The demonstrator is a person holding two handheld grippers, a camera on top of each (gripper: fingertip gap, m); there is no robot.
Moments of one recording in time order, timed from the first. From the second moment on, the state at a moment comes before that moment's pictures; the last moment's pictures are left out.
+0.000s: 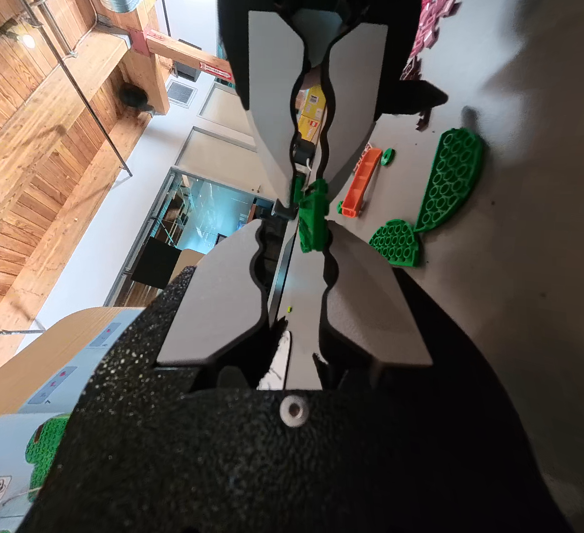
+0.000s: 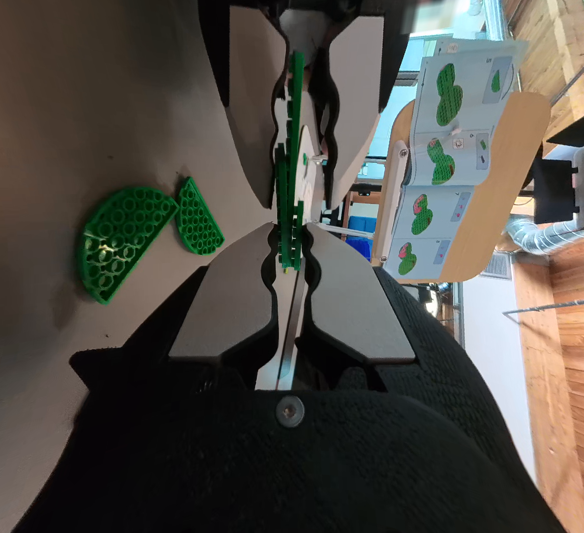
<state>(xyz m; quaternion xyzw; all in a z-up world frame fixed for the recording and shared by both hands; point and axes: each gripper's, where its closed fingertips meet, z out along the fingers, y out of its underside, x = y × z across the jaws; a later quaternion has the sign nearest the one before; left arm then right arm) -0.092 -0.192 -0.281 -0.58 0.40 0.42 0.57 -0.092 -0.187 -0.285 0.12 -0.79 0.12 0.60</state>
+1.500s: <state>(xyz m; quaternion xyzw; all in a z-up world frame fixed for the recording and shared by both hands) -0.092 -0.197 -0.279 -0.58 0.40 0.45 0.54 -0.093 -0.191 -0.275 0.13 -0.76 0.07 0.63</state>
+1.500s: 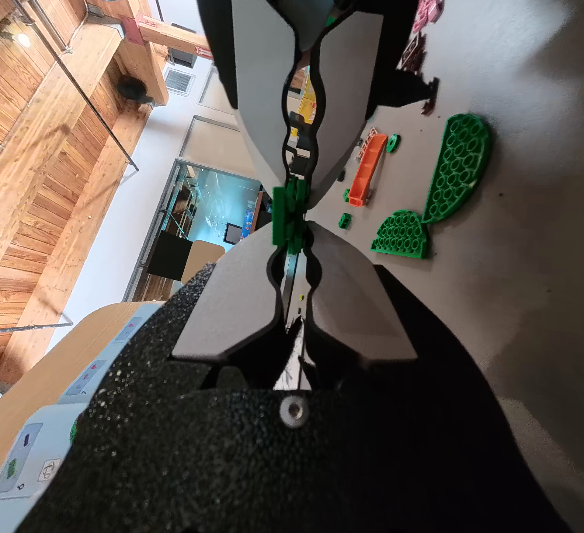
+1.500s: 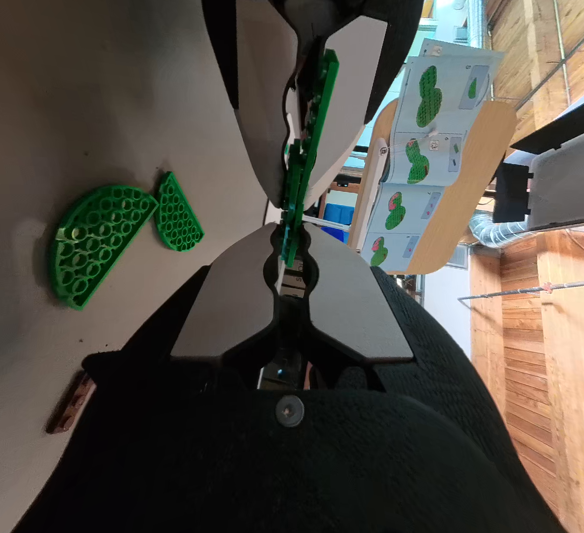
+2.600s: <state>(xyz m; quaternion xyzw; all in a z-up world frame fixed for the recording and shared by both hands) -0.091 -0.196 -0.288 -0.63 0.39 0.39 0.56 -0.095 -0.195 -0.283 0.09 -0.79 0.10 0.60</state>
